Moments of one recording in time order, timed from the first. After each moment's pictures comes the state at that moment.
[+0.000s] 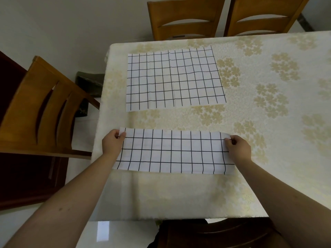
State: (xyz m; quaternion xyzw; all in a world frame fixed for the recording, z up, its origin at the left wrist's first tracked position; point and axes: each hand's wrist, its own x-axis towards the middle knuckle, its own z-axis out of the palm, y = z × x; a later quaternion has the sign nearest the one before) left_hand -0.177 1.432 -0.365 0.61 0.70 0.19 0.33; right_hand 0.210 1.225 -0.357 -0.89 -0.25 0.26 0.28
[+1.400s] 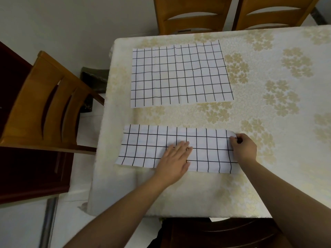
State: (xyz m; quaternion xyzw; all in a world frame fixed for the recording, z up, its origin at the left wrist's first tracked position) left_hand -0.066 1.293 -0.385 0.95 0.30 0.05 0.12; right_hand 0.202 1.228 -0.360 -0.90 -0.23 0.24 0.29
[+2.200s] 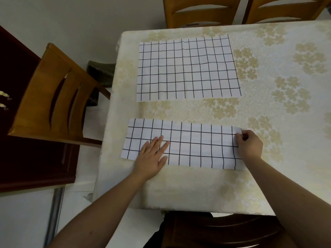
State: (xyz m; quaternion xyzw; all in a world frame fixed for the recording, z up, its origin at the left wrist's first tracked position) left_hand -0.154 1.320 -0.399 0.91 0.40 -0.06 0.11; right_hand 0.199 1.229 -0.360 -0.90 -0.24 0.23 0.29
